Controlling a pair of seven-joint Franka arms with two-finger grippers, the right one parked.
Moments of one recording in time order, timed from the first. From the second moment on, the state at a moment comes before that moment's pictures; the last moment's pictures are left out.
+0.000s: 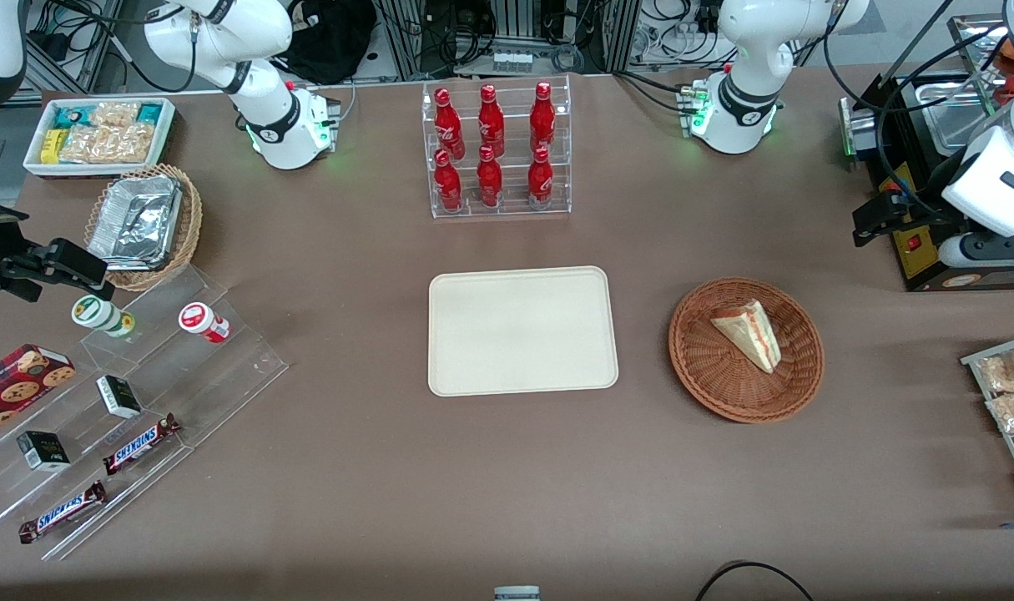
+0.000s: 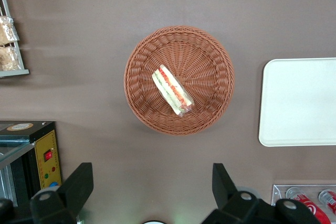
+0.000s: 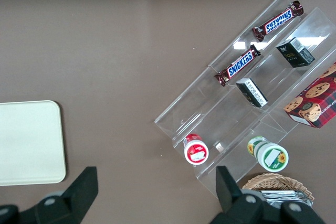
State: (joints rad) arm 0.11 0.01 -0.19 -1.55 0.01 1.50 -0.10
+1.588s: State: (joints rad) arm 0.11 0.07 -0.24 -2.23 0.02 2.30 -0.79
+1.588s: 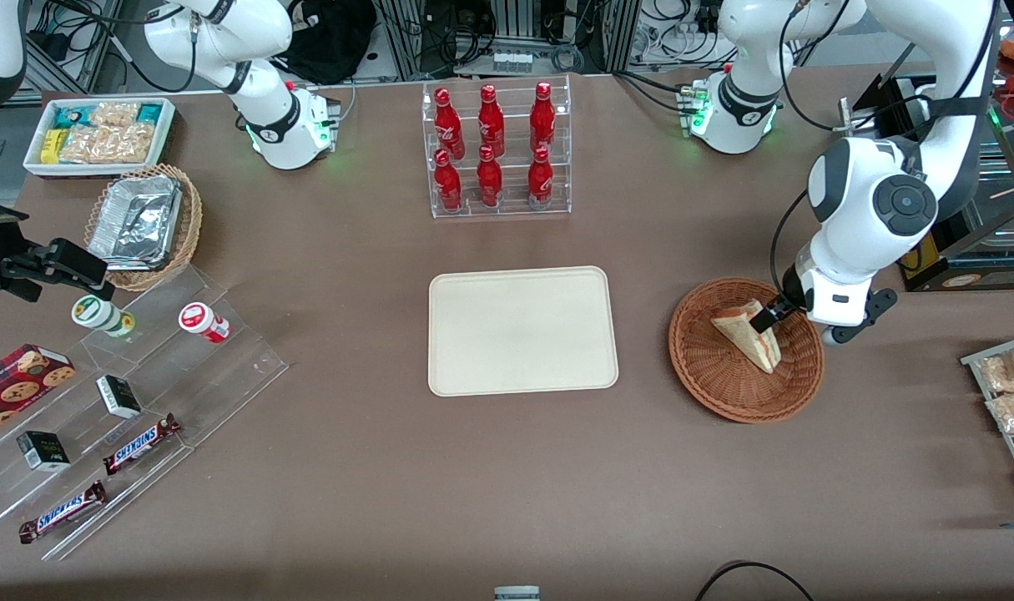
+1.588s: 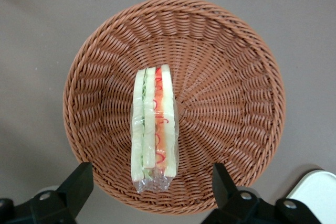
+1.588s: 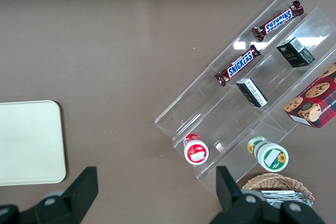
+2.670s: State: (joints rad) arm 0.11 0.24 -0.25 -2.26 0.02 2.43 -0.83
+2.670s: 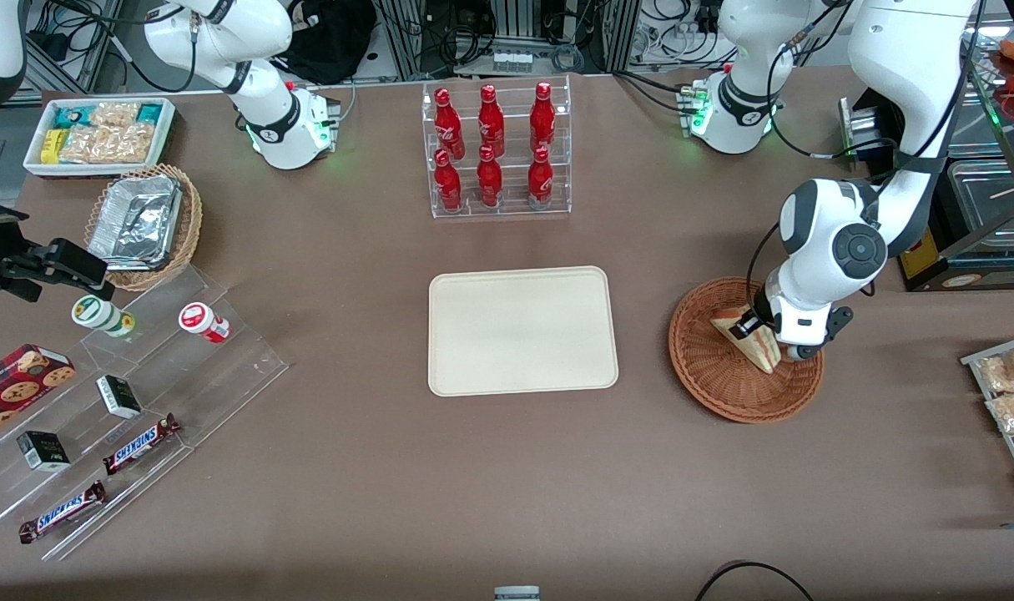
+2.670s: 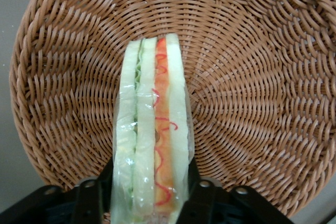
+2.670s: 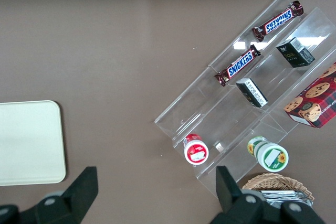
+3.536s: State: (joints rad) arm -0.02 0.18 -0.41 -1.77 0.02 1.91 -0.85
